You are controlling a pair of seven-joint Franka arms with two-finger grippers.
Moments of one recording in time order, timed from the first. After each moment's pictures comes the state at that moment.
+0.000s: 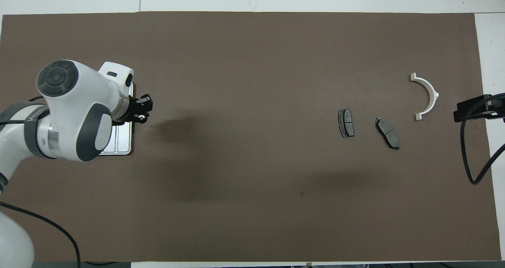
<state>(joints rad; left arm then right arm) -0.27 0.18 -0.01 -2.00 0.00 2.17 -0.75 0.02 -0.05 -0.07 -1.61 -0.03 1.49 0.00</state>
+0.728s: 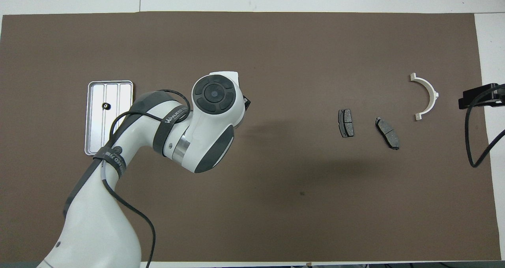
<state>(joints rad) -0.64 0.39 -0.01 -1.70 0.01 2.09 -1.42 -0.02 -0.01 -0.08 -1.62 -0.02 1.62 -0.05</state>
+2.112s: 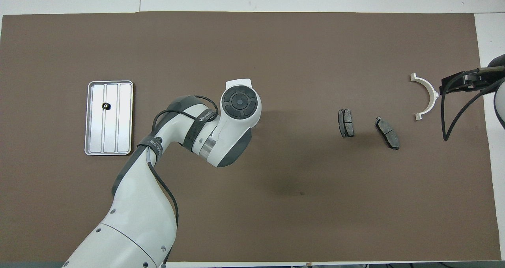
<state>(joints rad) -0.67 0.53 0.00 -1.68 0.02 2.24 -1.53 -0.05 0.12 -0.07 -1.65 -0.02 1.77 -0.09</state>
